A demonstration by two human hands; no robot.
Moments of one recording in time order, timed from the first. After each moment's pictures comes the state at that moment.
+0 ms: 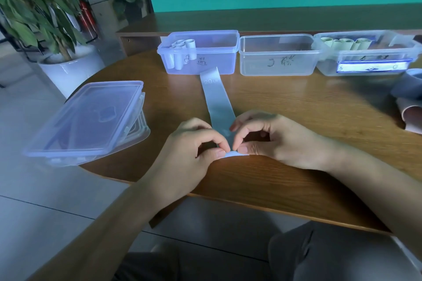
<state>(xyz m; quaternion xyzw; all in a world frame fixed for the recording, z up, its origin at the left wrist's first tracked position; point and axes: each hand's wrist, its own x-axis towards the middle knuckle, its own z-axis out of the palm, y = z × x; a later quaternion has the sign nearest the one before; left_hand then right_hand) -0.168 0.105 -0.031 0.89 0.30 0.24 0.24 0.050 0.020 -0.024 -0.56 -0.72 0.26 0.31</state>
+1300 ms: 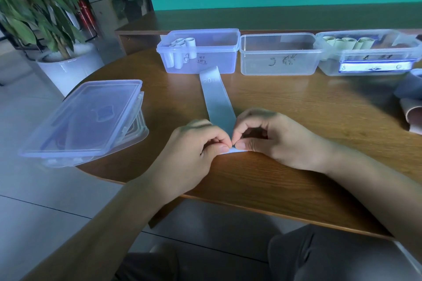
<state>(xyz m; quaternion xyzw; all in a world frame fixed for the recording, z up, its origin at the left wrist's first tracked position) -0.159 0.113 -0.031 0.92 0.25 0.25 0.19 0.051 0.029 -0.031 -0.57 -0.72 0.22 0.33</state>
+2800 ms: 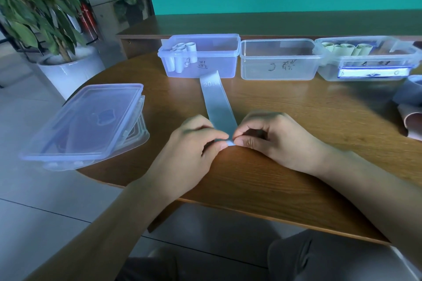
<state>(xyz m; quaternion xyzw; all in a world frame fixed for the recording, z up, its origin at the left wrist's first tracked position) -0.156 0.122 -0.039 0.92 0.26 0.29 0.11 0.059 0.038 -0.036 -0.58 -0.74 0.12 0.33</state>
